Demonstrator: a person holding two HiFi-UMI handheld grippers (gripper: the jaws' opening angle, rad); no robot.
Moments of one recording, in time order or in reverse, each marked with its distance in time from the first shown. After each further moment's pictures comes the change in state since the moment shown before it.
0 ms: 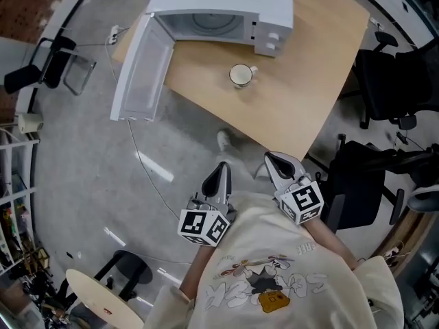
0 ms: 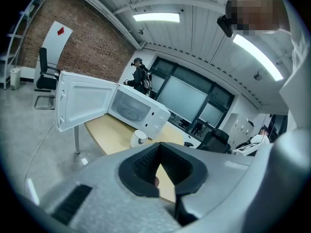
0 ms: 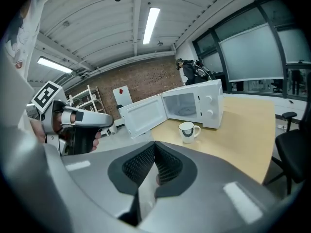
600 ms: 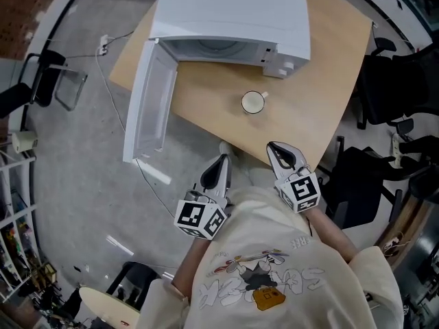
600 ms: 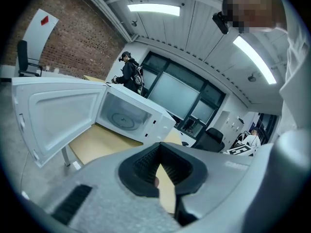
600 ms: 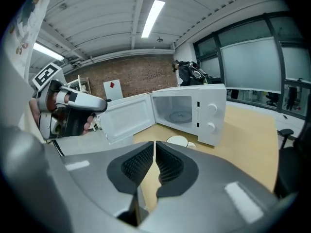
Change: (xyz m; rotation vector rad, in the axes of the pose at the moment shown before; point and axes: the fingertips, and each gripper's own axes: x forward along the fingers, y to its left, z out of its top) left arm 0.085 0.063 0.091 0.048 0.067 -0.132; right arm 0.108 -0.054 0.057 -0.073 0.021 -0.123
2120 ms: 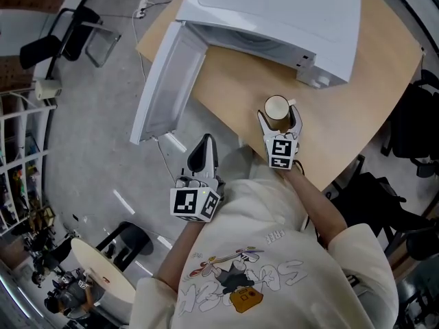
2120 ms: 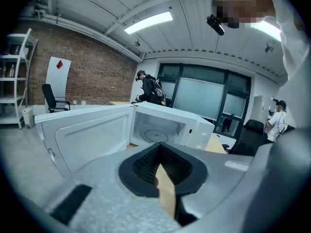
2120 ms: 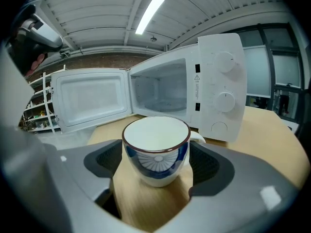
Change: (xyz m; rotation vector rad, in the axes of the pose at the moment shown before) left arm 0.015 0.077 0.036 0.145 -0.142 0.401; right arm 0.178 -0.084 -0.055 -0.023 -0.061 -0.177
